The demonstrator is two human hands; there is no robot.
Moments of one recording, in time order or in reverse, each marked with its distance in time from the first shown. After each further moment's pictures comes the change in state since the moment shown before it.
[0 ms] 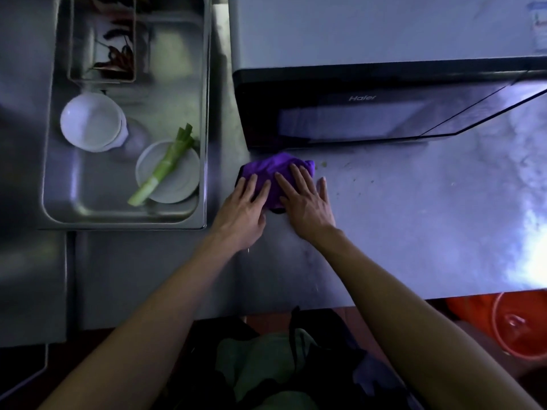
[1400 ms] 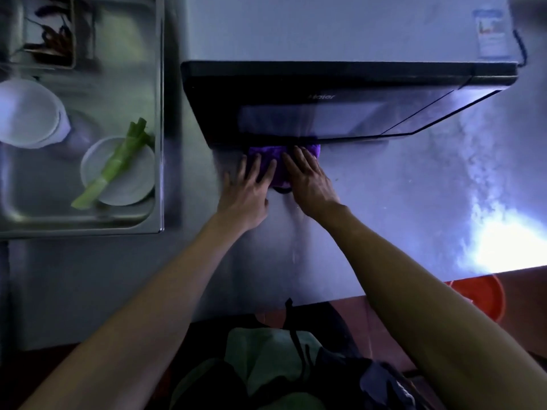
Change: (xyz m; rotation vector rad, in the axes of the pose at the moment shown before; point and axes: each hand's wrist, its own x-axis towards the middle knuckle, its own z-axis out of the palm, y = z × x) left_hand 0.061 0.063 0.004 0.113 0.058 0.015; right_hand 0.010 0.077 -0.038 -0.021 0.097 -0.035
